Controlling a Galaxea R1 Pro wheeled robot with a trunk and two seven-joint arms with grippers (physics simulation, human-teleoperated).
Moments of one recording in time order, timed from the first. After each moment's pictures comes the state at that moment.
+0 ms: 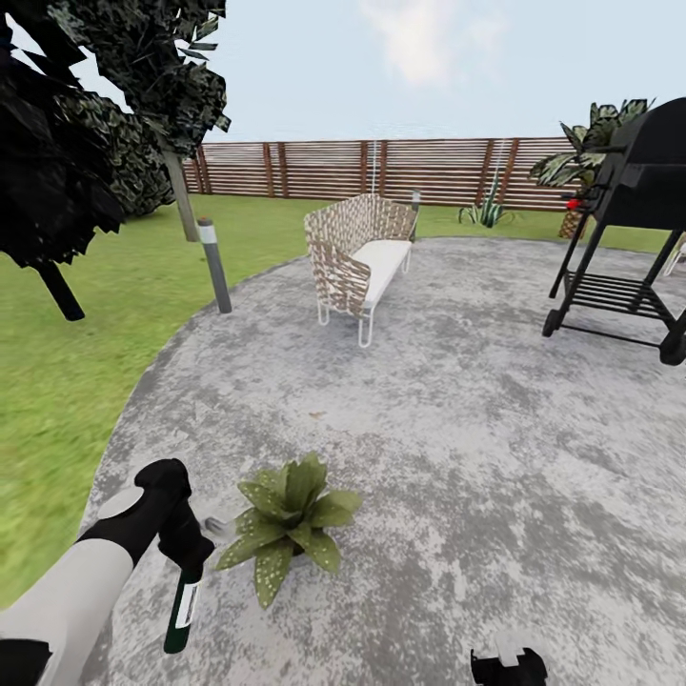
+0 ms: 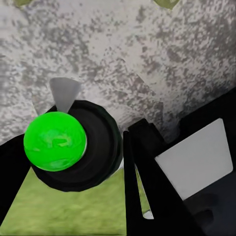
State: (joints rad) left arm -0.79 0.17 -0.09 -0.70 -1.20 0.98 -1.52; right arm -0.43 -0.06 -0.08 -0.10 0.23 -0.29 -0.17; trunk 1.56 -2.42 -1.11
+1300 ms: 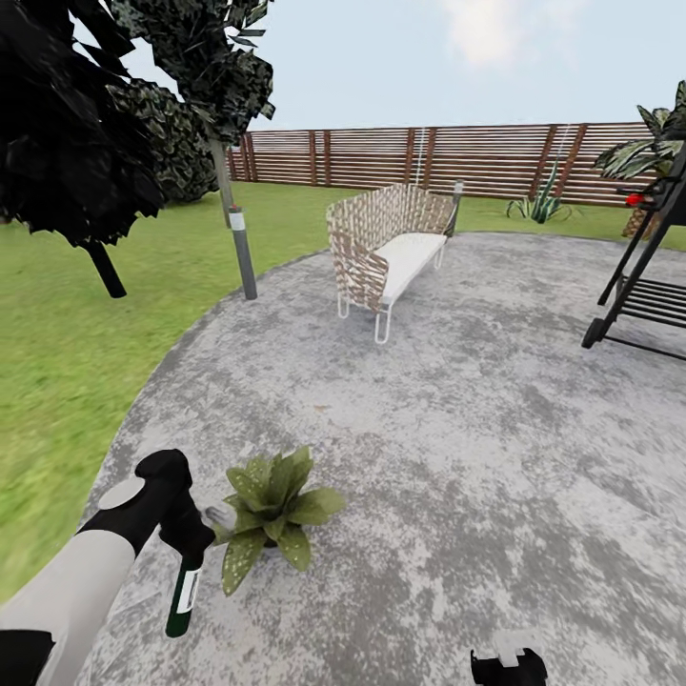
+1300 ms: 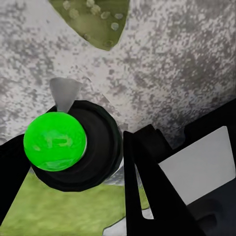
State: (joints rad) left arm -0.81 0.17 -0.09 -0.72 -1.22 0.99 -1.52; right arm -0.43 -0.06 -0.08 -0.10 0.23 -0.29 -0.17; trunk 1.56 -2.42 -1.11
